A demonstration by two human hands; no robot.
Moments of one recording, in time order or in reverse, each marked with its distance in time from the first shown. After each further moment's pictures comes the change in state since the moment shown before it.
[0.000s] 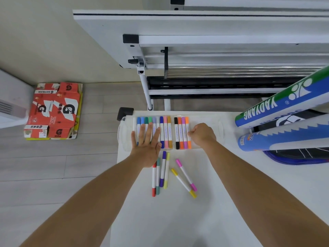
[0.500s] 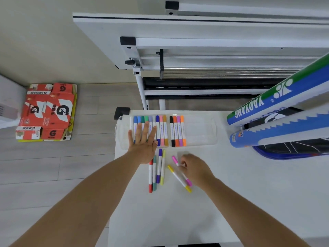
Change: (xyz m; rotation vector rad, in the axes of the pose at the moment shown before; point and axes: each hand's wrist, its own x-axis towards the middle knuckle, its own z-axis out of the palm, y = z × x) left_hand -0.003 0.001 -0.004 -0.027 -0.025 -0.015; right_hand -0.118 0.043 0.033 -0.215 -0.110 -0.432
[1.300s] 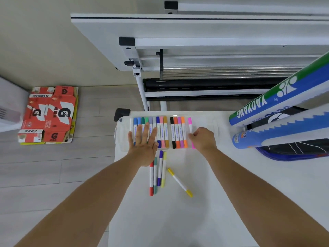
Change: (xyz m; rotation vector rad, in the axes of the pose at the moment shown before) left_hand 0.003 -0.001 0.003 0.024 0.018 0.020; right_hand 0.079 0.017 -0.050 0.337 0.218 0.409
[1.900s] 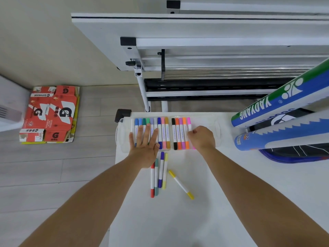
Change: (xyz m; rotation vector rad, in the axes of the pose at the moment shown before) left_hand 0.000 -0.001 0.002 -0.001 0.016 0.004; right_hand 0.005 -0.014 0.003 0.020 0.013 0.022
